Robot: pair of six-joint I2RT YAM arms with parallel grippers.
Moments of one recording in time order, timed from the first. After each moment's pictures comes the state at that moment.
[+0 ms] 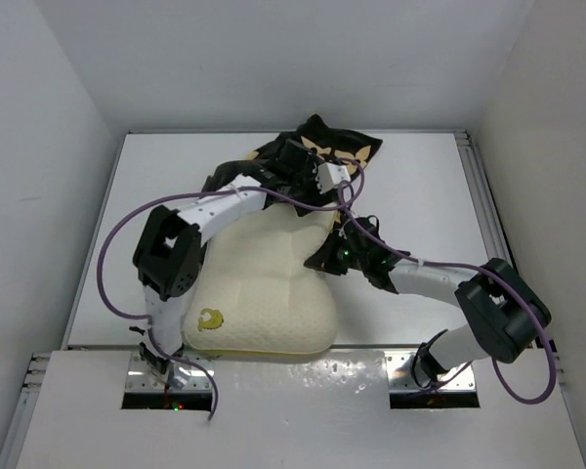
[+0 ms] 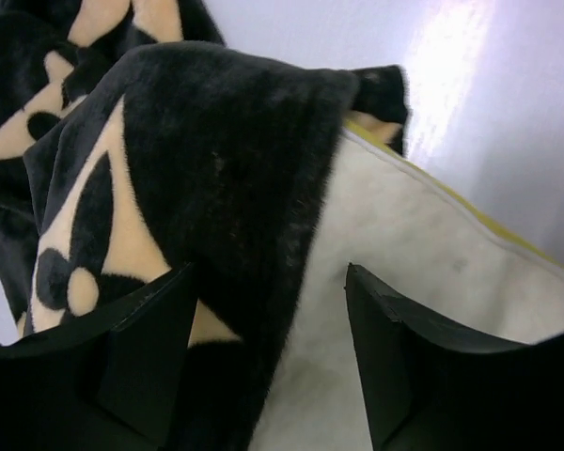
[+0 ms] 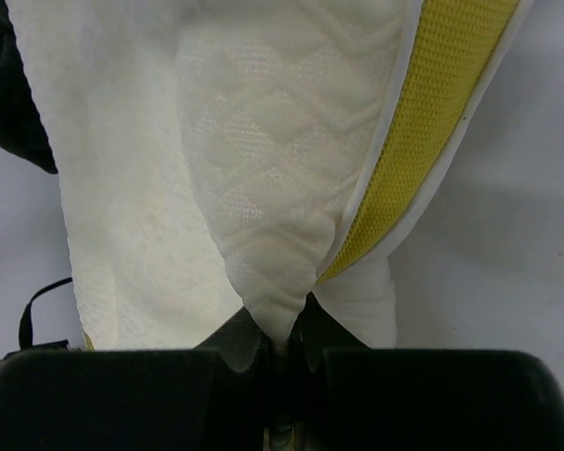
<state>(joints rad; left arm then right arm) -0.62 1.95 1.62 -0.43 0.23 0.71 0.64 1.46 0.56 0.26 -0.21 0.93</state>
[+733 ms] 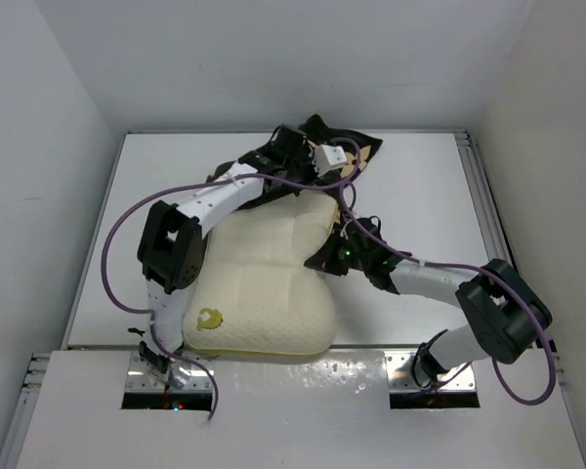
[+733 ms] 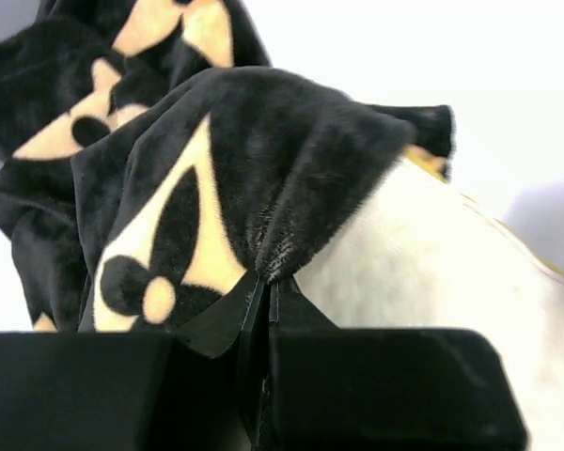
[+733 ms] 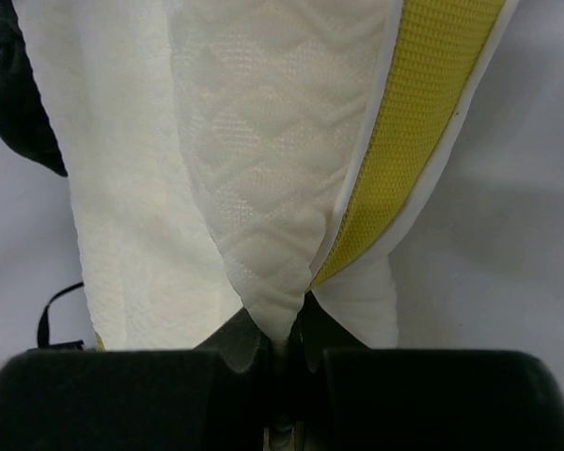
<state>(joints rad) -0.59 2.03 1.74 -0.43 0.23 0.66 0.63 1.46 0.53 0.32 -0.22 0.97</state>
